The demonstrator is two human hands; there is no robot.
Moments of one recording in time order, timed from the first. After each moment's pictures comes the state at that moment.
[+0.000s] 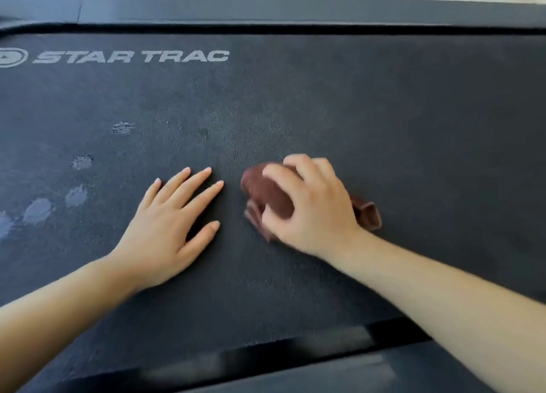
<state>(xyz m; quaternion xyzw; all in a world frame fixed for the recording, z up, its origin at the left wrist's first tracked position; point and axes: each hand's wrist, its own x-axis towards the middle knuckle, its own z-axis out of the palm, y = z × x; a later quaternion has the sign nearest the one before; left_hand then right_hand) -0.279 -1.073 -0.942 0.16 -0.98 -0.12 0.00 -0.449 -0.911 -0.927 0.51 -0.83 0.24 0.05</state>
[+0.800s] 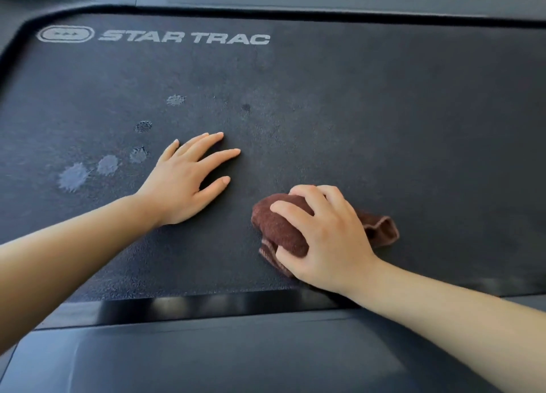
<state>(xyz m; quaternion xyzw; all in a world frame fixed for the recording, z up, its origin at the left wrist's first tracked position) -0.253 -1.106 -0.937 0.18 -0.98 -0.11 0.00 -0.372 -0.873 -0.923 0.58 -0.79 0.21 0.00</state>
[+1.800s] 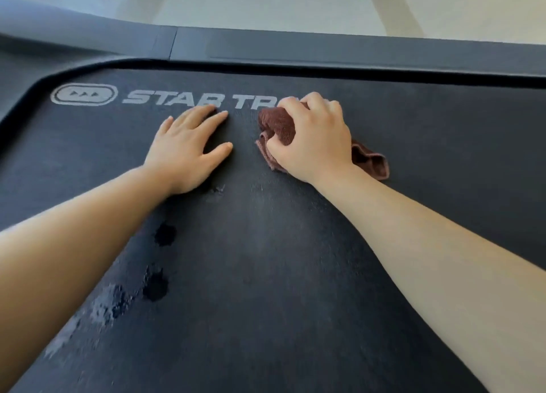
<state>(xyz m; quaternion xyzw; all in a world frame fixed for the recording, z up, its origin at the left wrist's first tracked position) -0.353 -1.315 -0.957 0.31 -0.94 -0.09 0.06 -0.518 -1.173 -0.944 0.48 -0.84 0.24 0.07</state>
